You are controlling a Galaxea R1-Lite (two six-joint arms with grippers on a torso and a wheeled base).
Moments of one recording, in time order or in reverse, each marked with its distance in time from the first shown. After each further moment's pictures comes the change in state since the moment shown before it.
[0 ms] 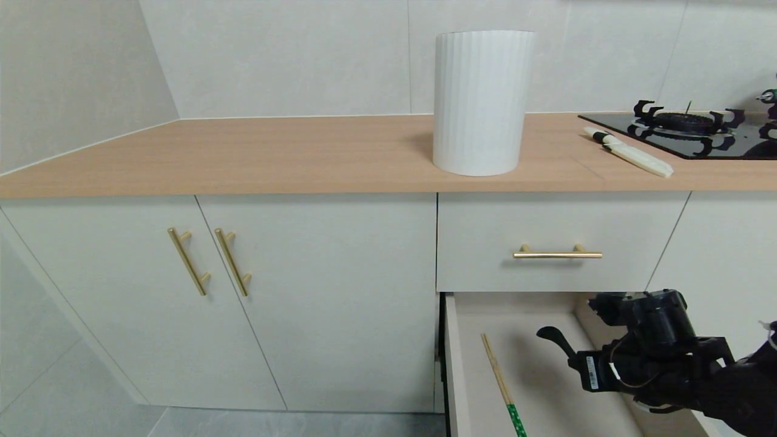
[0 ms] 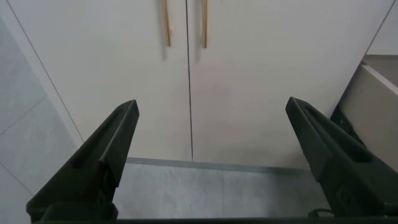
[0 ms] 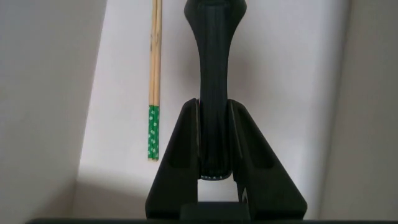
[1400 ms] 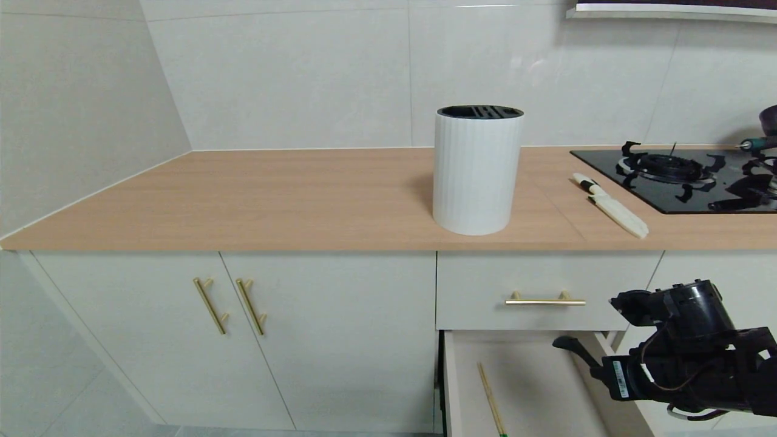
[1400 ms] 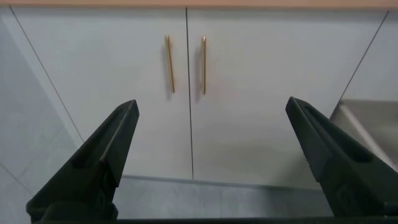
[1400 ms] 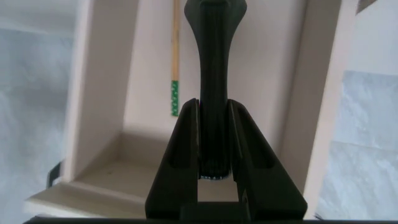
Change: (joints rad) left arm 0.000 0.000 0.000 0.000 0.000 0.000; right arm -0.016 -0.202 -0.030 0.311 0.026 -0.015
